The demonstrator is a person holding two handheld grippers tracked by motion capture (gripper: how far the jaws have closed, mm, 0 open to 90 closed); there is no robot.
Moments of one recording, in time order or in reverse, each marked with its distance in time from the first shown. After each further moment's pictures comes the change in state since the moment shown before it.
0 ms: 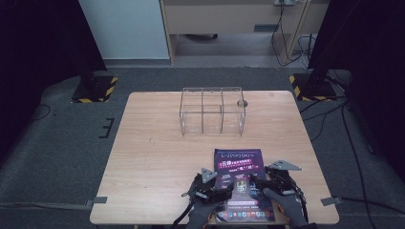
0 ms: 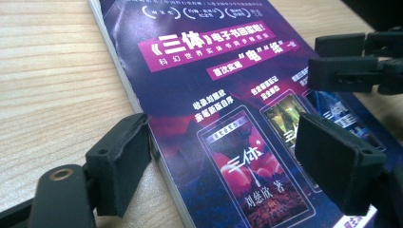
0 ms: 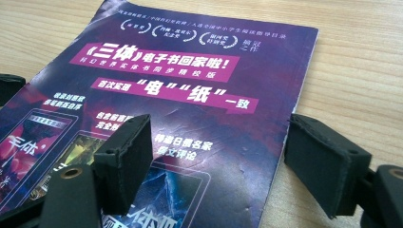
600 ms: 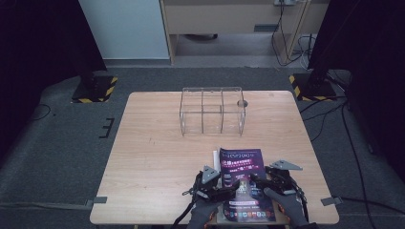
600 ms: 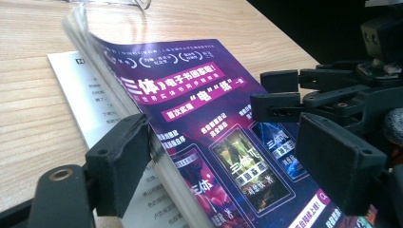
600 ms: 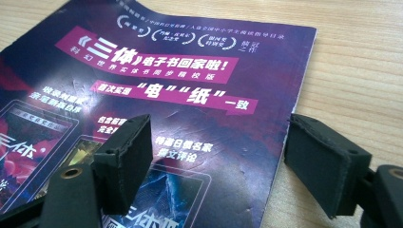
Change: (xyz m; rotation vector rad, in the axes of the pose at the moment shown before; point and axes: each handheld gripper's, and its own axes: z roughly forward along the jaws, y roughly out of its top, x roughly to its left) left arm -0.014 0.014 -0.011 -0.102 -0.107 0.043; right arm -0.002 0.000 -0.001 -0.005 0.011 0.020
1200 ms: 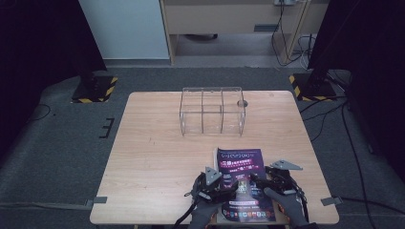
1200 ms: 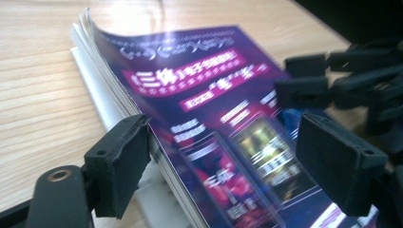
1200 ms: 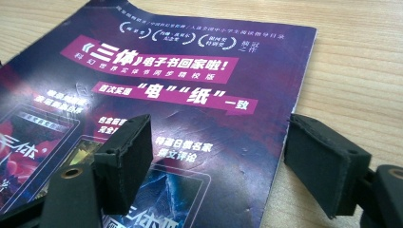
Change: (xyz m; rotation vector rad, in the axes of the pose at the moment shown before) left arm -0.004 -0.004 0.003 0.060 0.107 0.058; right arm 0.000 0.000 0.000 0.002 0.004 0.010
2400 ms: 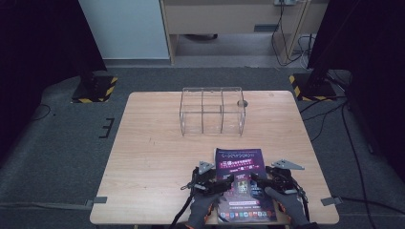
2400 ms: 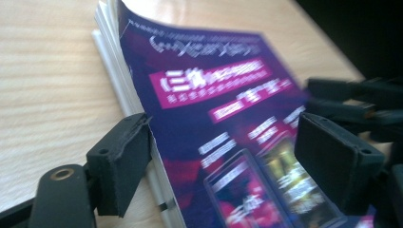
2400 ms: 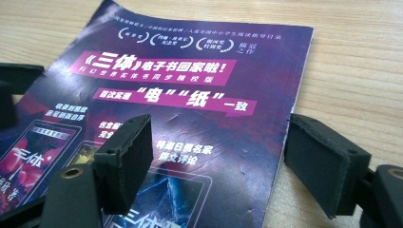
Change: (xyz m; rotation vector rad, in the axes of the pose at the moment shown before) left arm 0.026 0.005 0.014 -0.006 -0.056 -0.200; right arm -0.004 0.000 0.000 -0.014 0.010 0.021
